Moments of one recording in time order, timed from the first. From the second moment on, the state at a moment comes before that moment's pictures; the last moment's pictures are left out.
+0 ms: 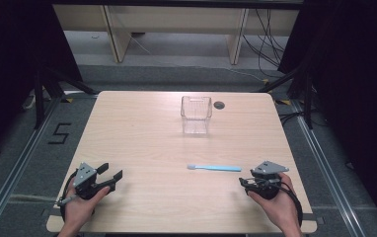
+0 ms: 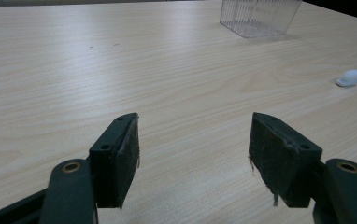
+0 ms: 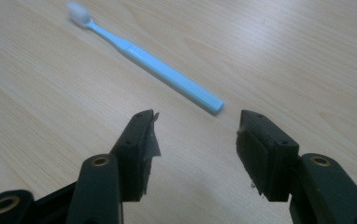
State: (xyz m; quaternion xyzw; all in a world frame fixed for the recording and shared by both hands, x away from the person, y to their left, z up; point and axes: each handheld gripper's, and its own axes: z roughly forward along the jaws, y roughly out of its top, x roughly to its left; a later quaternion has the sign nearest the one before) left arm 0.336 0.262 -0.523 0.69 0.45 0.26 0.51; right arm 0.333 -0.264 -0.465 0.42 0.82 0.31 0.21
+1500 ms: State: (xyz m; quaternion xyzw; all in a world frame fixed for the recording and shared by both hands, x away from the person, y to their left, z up) left arm 0.336 0.261 -0.523 0.70 0.42 0.25 0.52; right arm 0.450 -0.182 -0.464 0.10 0.99 0.03 0.06
